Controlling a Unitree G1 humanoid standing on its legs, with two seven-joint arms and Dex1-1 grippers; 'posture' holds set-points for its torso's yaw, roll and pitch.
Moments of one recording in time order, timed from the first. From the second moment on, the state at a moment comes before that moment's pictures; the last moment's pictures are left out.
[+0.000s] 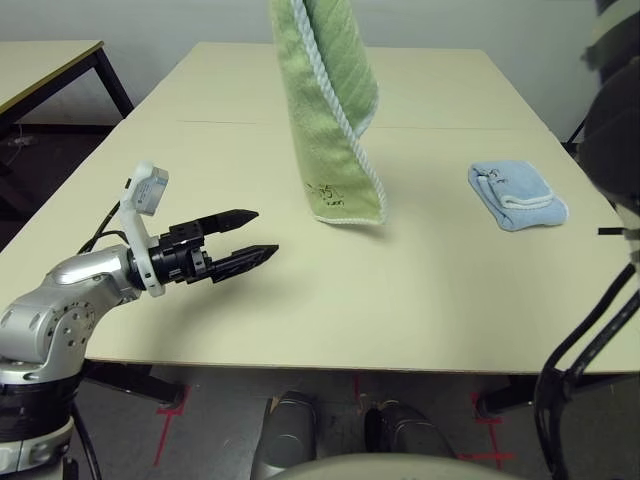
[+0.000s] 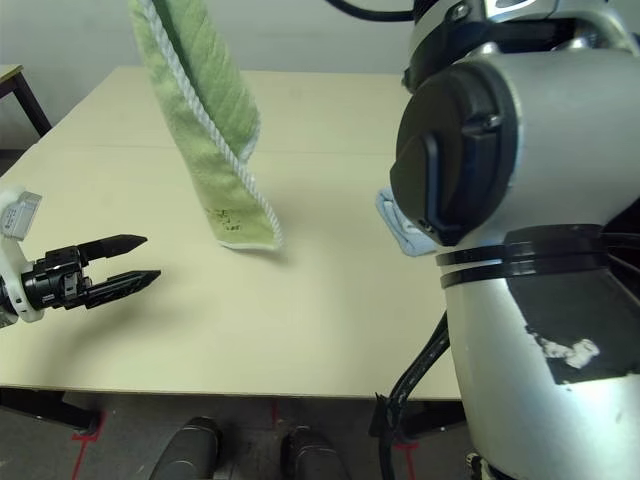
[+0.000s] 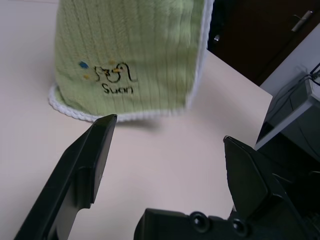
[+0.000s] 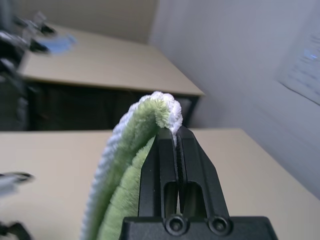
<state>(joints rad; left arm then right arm) -0.14 0.79 0.29 -0.31 -0.80 0.68 -0.96 -2.02 -0.32 -0.12 1.29 0.03 0.32 1.01</state>
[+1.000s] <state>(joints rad) -0.11 0.53 0.15 -0.22 -0.61 0.61 -0.71 -1.98 -0.31 -0.09 1.31 0.00 0.31 1.06</state>
